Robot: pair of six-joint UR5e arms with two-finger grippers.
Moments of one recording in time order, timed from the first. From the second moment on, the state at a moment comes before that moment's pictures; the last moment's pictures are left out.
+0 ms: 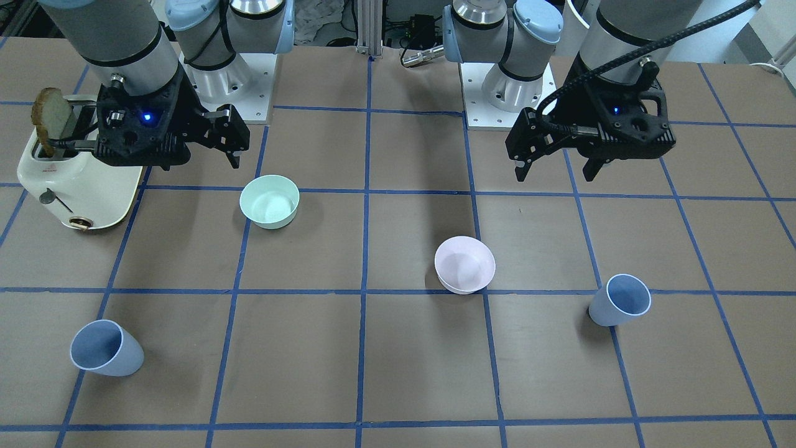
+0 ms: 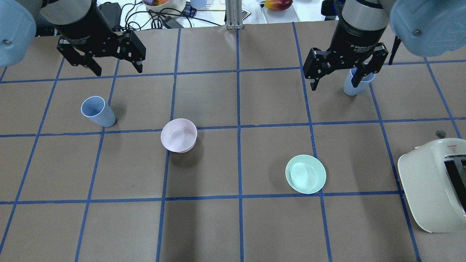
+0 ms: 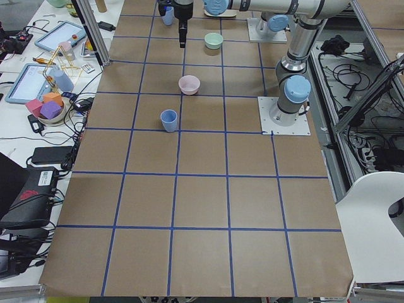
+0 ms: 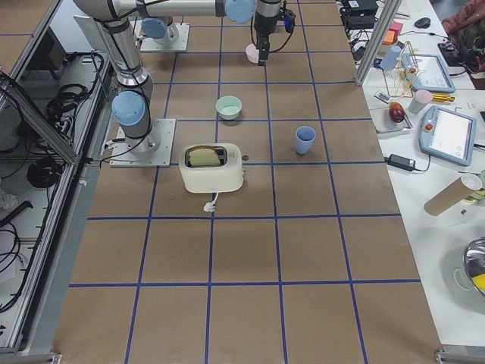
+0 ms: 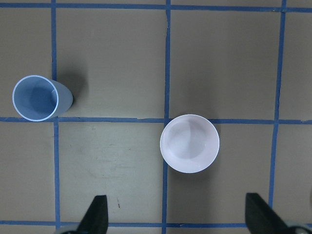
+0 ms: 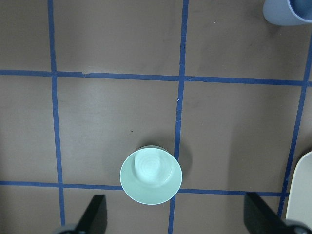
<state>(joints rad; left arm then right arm) -1.56 -1.61 -1.48 -1.55 1.57 -0.02 1.61 -1.52 1.52 -1.50 -1.56 -0.02</state>
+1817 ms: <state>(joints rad) -1.50 -1.73 -1.54 -1.49 1.62 0.05 1.61 -1.51 1.52 -1.51 -1.55 -0.01</state>
